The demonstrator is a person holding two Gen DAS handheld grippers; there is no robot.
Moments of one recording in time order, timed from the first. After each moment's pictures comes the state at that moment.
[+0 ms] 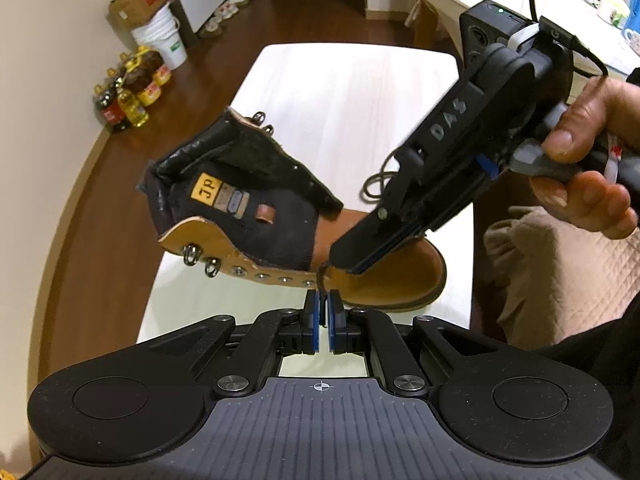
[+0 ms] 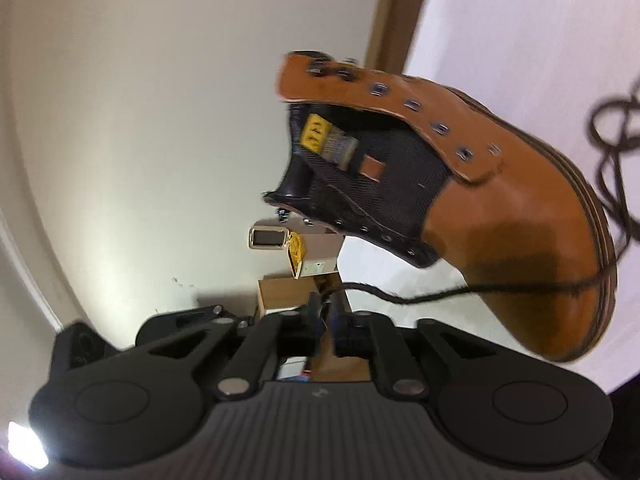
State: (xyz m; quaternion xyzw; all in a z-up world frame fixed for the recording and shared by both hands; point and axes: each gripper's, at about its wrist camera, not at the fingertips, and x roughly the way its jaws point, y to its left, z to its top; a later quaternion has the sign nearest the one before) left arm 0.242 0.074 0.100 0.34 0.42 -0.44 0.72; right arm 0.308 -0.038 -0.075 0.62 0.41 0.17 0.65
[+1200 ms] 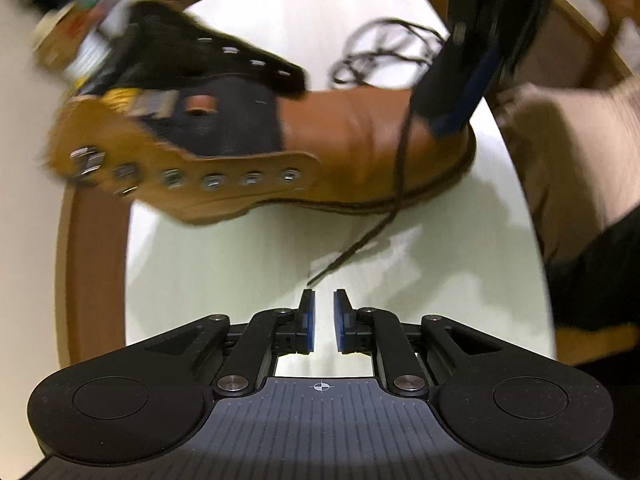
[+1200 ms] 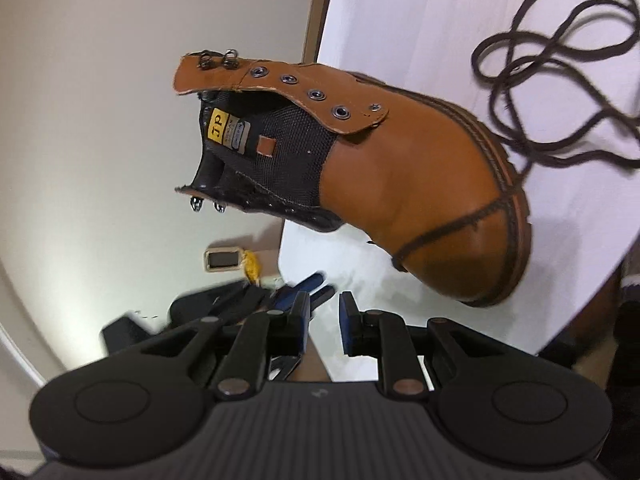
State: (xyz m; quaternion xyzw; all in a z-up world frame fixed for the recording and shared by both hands) left arm 0.259 0.093 -0.022 0.49 0.34 -0.53 0.60; right arm 0.260 -0.025 -0.091 0.59 0.44 0.08 0.67
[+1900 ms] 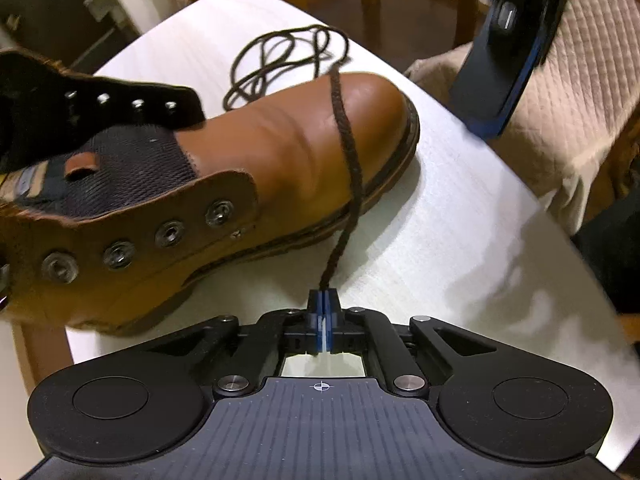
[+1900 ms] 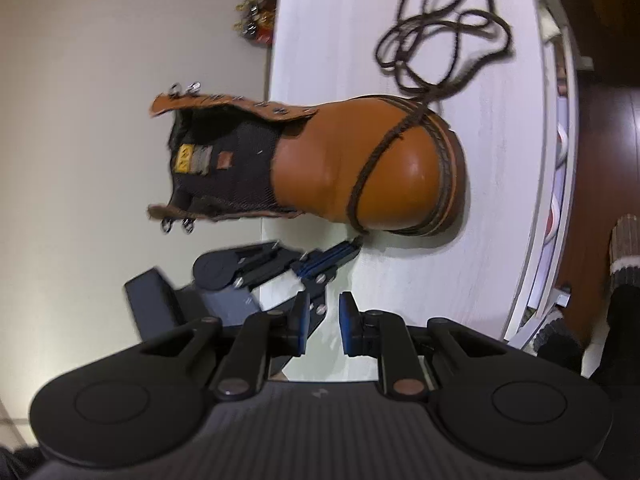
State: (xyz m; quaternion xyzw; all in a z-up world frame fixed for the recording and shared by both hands) left arm 0.279 0.097 -0.031 0.46 0.30 -0.65 0.52; right arm 0.202 0.037 -0.105 0.67 0.33 -0.10 0.66
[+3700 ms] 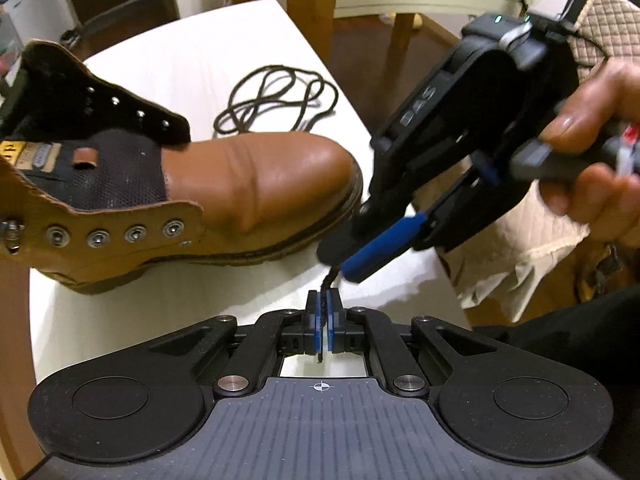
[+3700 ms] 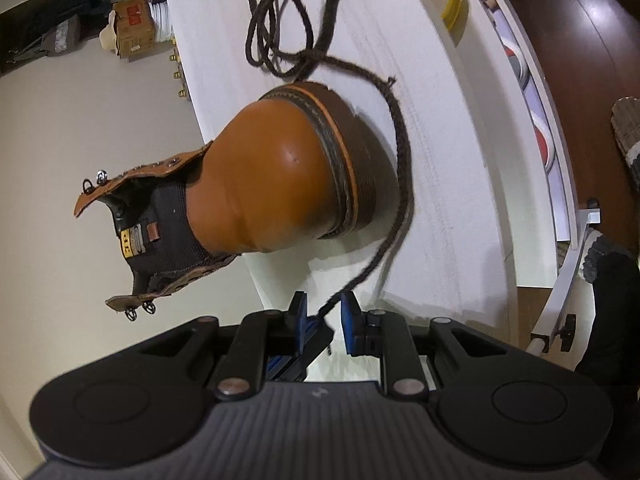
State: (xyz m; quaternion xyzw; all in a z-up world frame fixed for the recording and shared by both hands) left arm 0.251 0.096 -0.005 0.39 0.36 -0.65 0.55; right arm 0.194 0.053 -0.174 0.78 0.26 -0.14 0.55
